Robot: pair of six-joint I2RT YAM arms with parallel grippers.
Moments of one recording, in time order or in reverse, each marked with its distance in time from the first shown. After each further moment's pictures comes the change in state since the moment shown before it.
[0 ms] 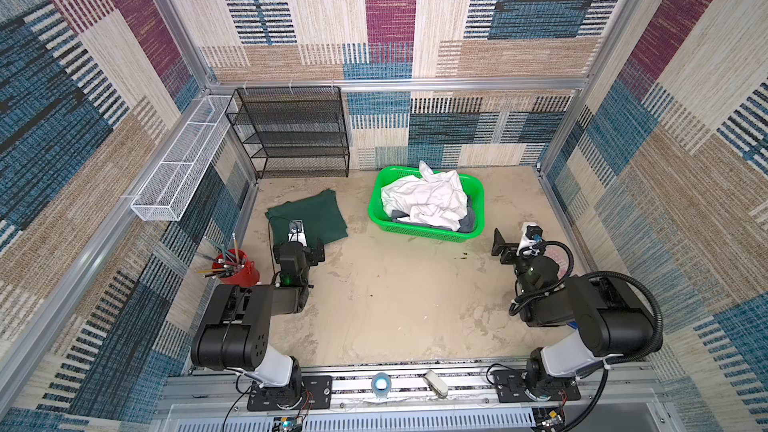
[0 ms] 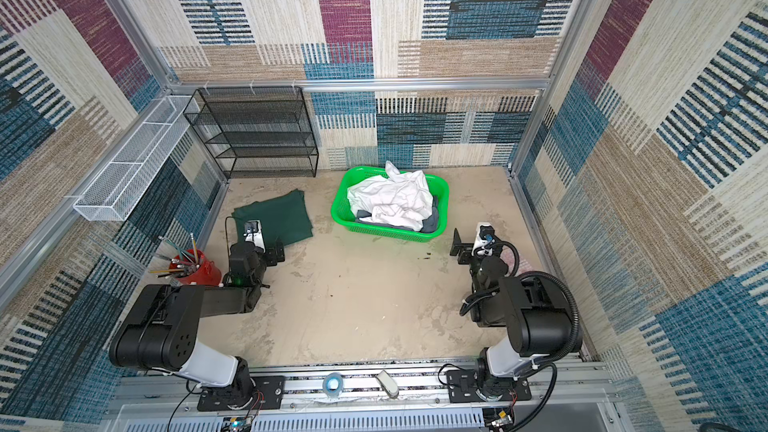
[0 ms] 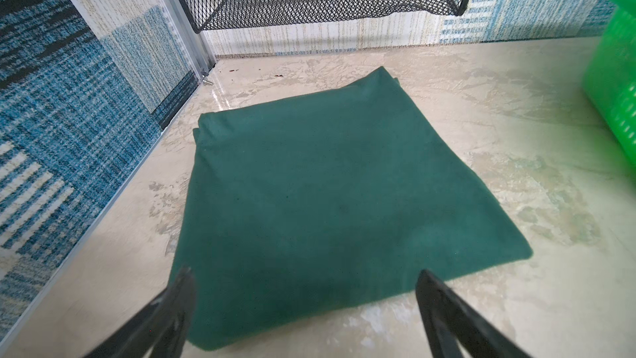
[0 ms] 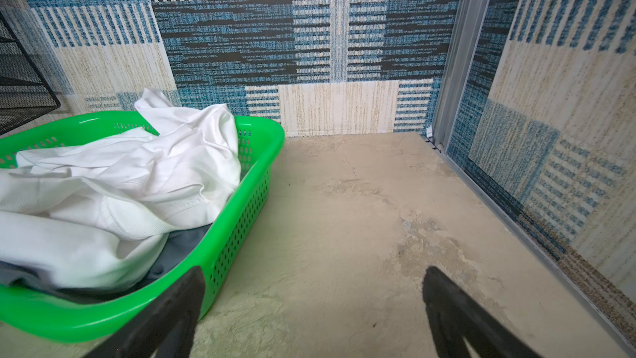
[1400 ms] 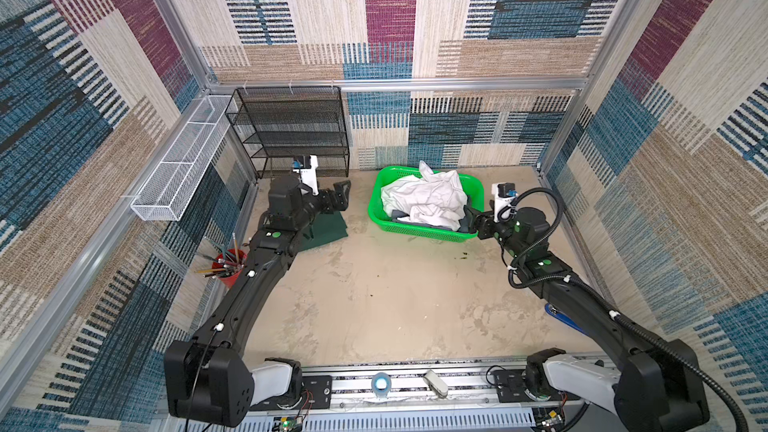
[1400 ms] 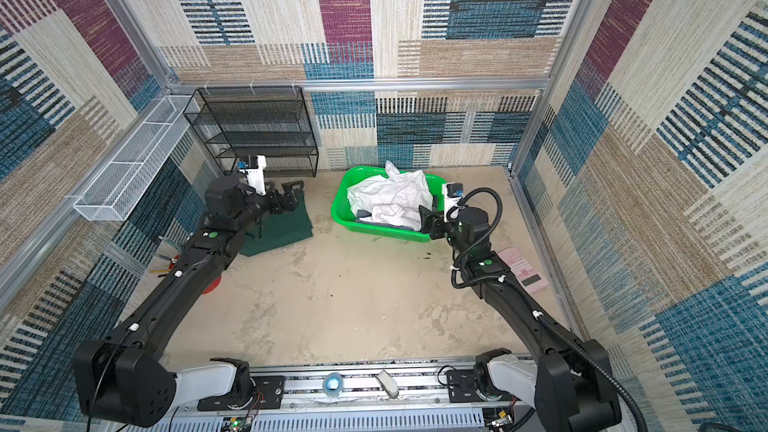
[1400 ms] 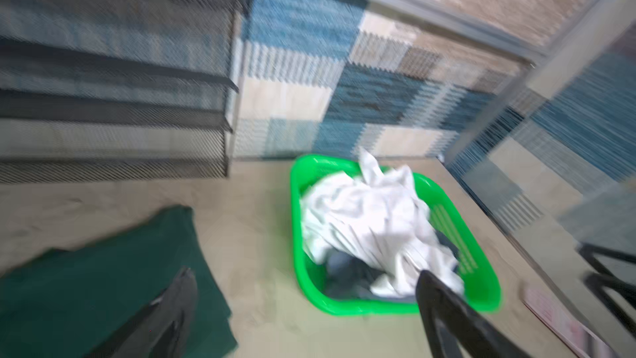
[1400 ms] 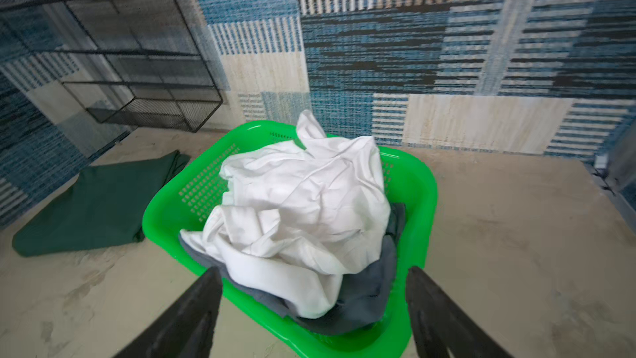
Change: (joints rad) left arm -0.134 -0.242 0.712 -0.925 0.526 -0.291; right arm 0.317 -0.385 0.539 -1.120 -0.087 0.044
